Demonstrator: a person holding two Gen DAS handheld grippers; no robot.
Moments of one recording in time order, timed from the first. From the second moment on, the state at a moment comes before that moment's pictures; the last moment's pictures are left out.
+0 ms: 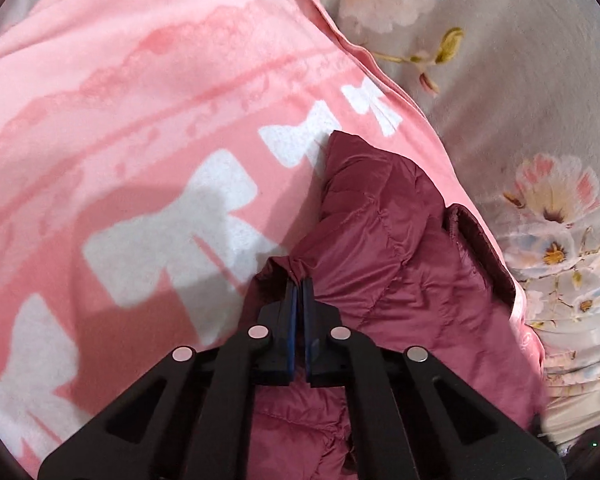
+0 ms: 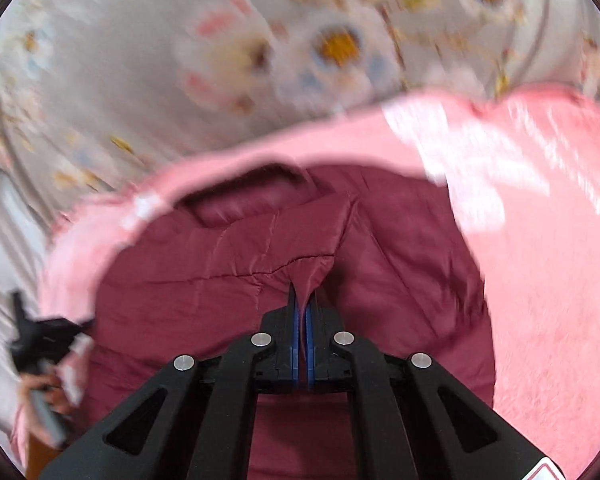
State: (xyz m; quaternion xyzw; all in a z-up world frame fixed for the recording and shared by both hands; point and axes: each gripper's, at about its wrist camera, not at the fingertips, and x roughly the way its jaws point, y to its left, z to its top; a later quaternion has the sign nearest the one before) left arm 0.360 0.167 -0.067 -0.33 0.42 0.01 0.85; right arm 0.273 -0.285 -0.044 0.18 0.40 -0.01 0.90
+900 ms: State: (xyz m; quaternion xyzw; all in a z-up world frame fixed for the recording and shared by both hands) left arm 0.347 0.142 -0.086 -0.19 0.41 0.05 0.89; right arm 0.271 -0.284 -0.092 0.17 0.42 -0.01 0.89
